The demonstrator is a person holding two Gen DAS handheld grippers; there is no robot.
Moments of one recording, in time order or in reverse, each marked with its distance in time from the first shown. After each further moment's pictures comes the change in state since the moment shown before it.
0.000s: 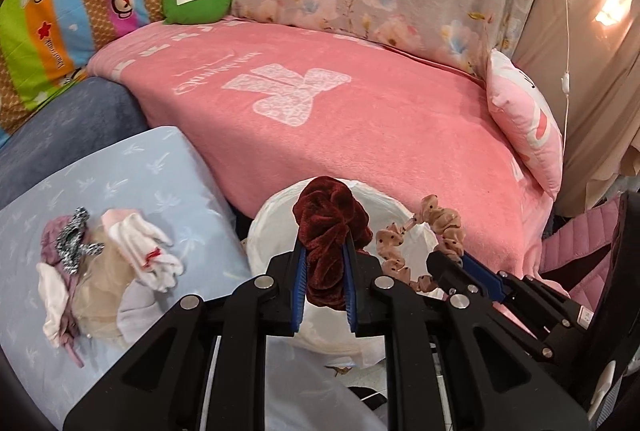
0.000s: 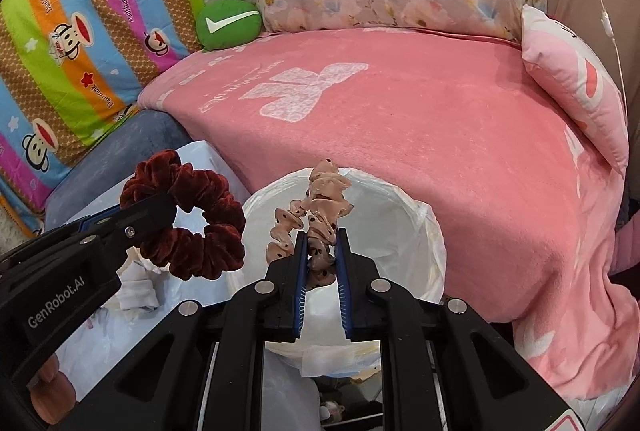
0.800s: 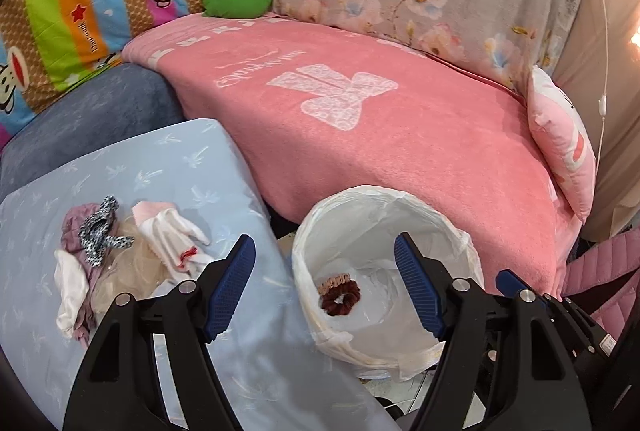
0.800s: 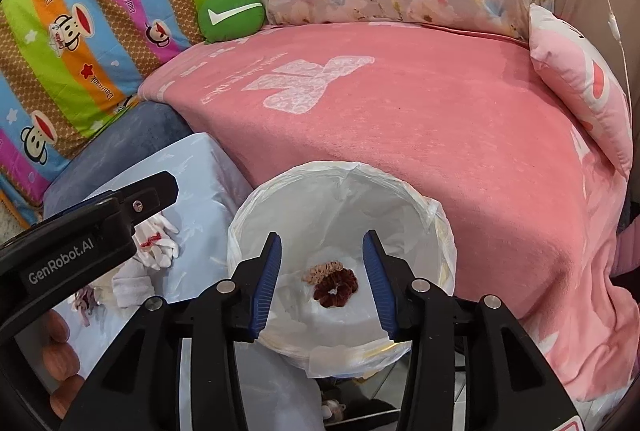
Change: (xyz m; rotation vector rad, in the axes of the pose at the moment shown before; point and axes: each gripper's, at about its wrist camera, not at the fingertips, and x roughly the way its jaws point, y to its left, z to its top) left arm 0.000 0.032 0.001 -0.088 -0.009 0.128; right arm 0.003 0.024 -0.007 -0.041 0.011 0.008
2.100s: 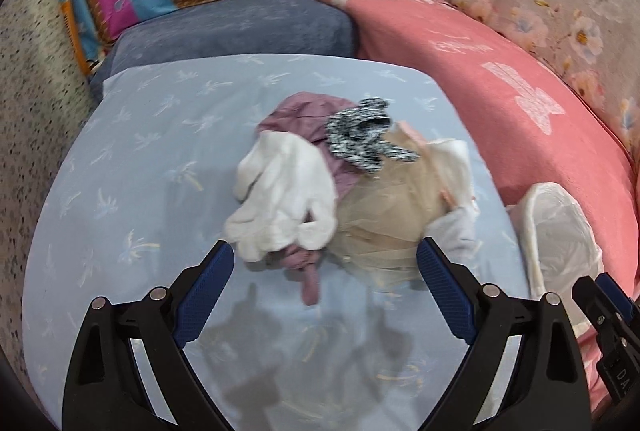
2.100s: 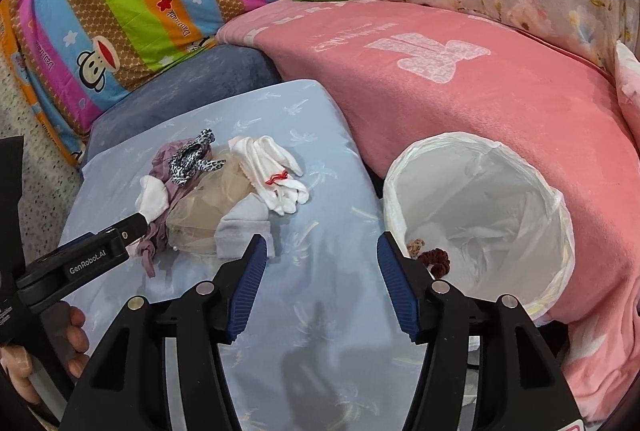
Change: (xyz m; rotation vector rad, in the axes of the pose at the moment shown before) left arm -0.037 0.203 -0.080 -0.340 0.084 0.318; right arm 0.009 0.141 -0.047 -0.198 0.103 0.162
